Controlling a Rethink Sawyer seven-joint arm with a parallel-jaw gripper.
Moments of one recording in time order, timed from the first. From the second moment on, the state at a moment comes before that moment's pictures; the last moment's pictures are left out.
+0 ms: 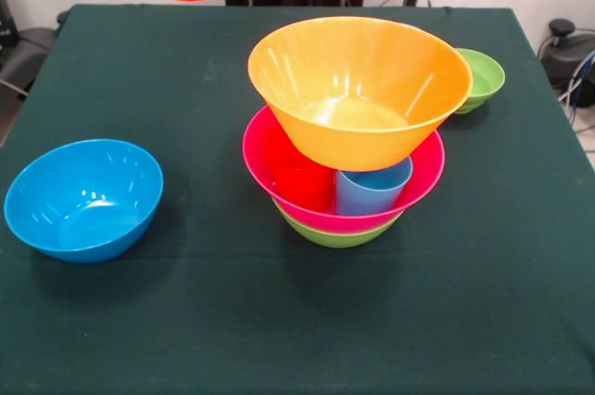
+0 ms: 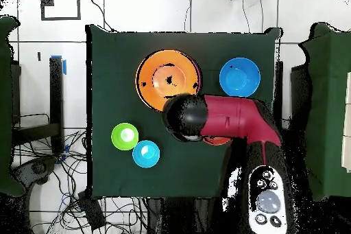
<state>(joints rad) -0.28 -0.85 0.01 1.63 -0.28 0.89 1.99</state>
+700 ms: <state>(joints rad) -0.16 -0.79 0.00 1.62 -0.22 0.89 2.01</state>
